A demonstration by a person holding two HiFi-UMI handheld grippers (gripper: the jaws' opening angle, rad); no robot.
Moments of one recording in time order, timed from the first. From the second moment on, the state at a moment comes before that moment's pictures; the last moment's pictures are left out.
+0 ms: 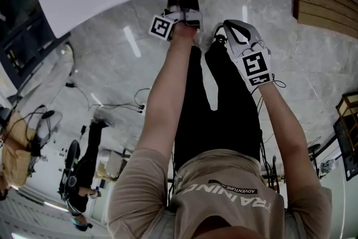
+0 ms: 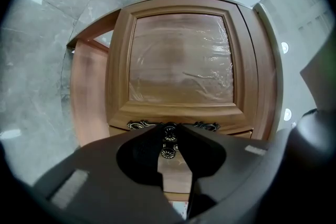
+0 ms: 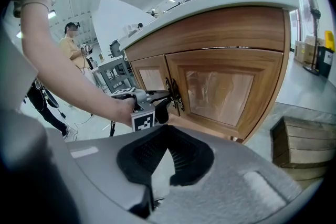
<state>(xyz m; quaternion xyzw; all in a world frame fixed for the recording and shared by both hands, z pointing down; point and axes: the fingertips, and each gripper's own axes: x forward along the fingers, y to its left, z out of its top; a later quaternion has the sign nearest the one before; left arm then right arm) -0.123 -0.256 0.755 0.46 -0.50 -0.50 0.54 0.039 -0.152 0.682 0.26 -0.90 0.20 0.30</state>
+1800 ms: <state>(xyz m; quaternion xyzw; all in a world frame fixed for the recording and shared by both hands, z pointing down) -0.143 -0.115 0.758 0.55 -0.40 -0.41 0.60 -0.025 -0.026 0.689 0.24 -0.89 0.20 0.32</state>
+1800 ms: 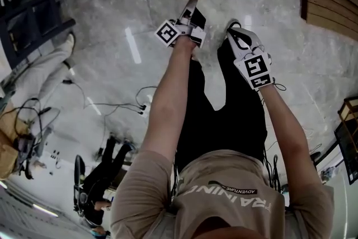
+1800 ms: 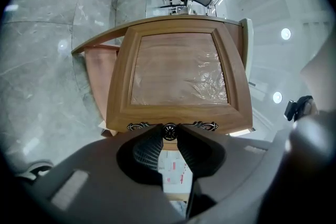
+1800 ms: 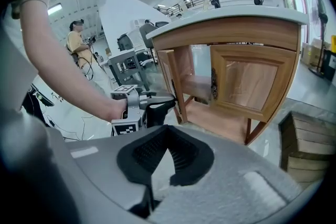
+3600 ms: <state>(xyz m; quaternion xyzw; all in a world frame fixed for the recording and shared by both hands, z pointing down) -0.311 0.105 0.744 0.58 -0.54 -0.21 0.57 -0.105 0.082 0.638 0.27 -0.88 0.21 0.32</state>
